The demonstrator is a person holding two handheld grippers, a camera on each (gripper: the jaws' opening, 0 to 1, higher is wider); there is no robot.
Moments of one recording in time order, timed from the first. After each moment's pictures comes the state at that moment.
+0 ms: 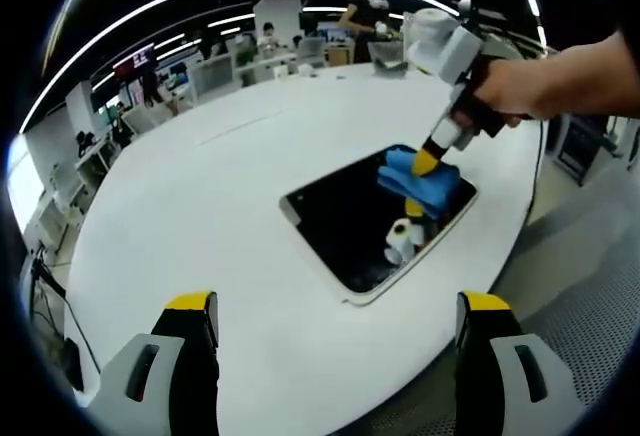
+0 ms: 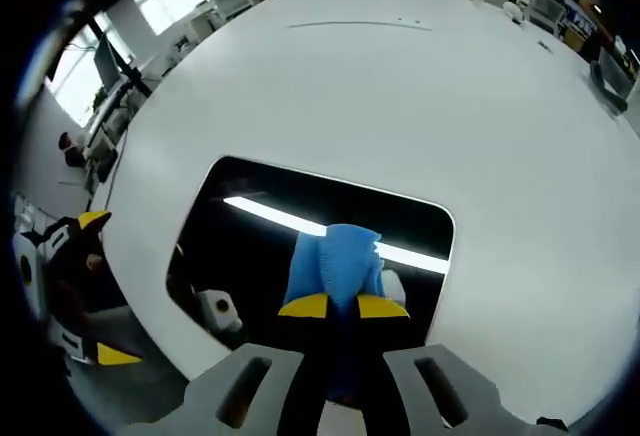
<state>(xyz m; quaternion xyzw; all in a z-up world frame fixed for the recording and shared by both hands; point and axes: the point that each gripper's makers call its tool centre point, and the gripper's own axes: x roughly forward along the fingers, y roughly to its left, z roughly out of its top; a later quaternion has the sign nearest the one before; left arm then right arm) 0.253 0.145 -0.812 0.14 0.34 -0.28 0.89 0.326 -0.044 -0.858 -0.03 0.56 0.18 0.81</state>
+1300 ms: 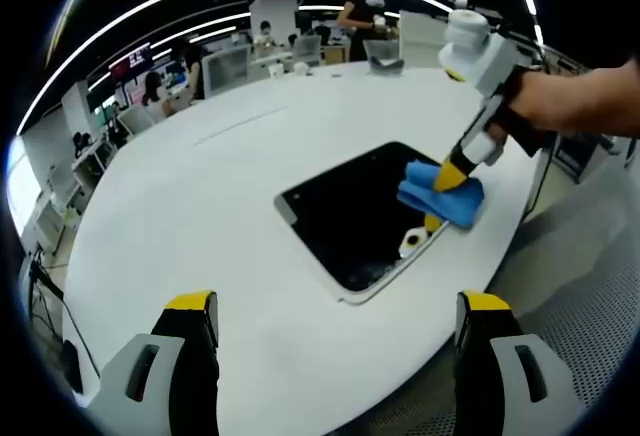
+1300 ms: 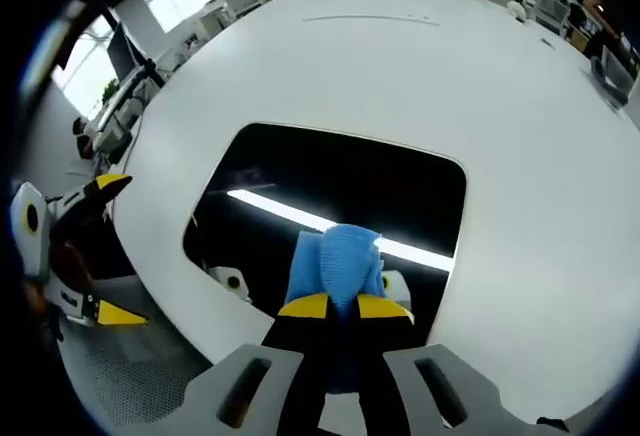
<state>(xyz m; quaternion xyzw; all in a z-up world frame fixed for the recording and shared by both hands) 0.251 0.143 -0.814 0.14 0.34 -0.29 0.88 0.279 -0.041 -0.857 -0.03 0.56 0.20 0.80</state>
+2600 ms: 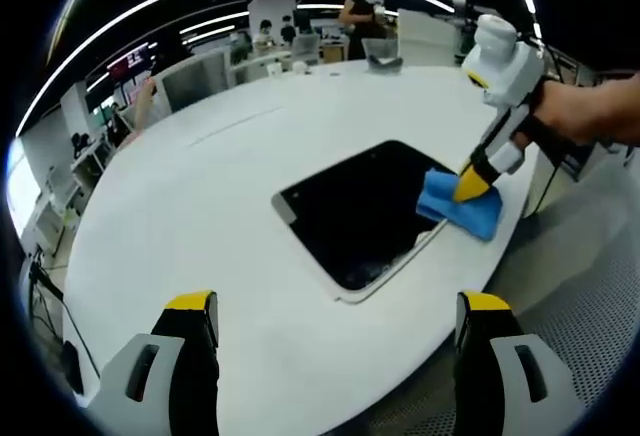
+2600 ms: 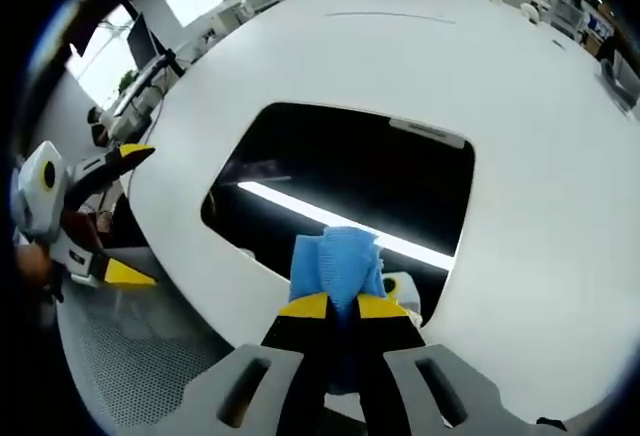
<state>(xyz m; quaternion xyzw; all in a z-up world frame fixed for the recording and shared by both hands) 0.250 0.141 -0.814 0.14 0.35 -0.29 0.88 0.256 -0.045 -0.856 -0.03 0.55 0.23 0.80</state>
